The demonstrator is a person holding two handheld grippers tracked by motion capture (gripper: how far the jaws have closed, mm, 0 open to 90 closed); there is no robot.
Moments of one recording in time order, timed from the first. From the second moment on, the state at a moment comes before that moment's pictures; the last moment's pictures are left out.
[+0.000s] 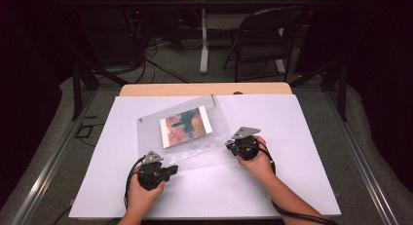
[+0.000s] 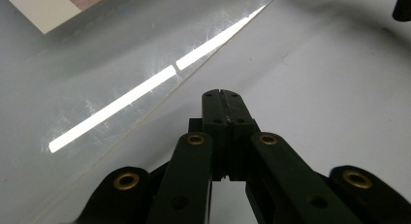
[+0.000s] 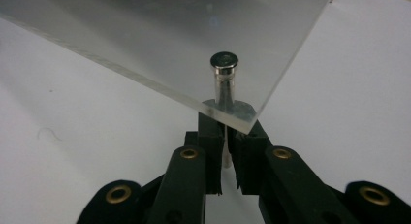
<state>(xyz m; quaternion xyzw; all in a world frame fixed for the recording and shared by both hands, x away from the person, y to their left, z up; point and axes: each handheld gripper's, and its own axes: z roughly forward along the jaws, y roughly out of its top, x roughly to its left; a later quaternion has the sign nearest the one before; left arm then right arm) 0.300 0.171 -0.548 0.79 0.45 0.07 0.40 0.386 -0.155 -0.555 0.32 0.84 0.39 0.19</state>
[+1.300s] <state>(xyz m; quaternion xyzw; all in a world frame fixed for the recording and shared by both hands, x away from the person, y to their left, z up) 0.314 0.173 -0.550 0.78 0.48 0.06 0.39 0.356 -0.164 -0.536 0.32 0.83 0.42 0.18</state>
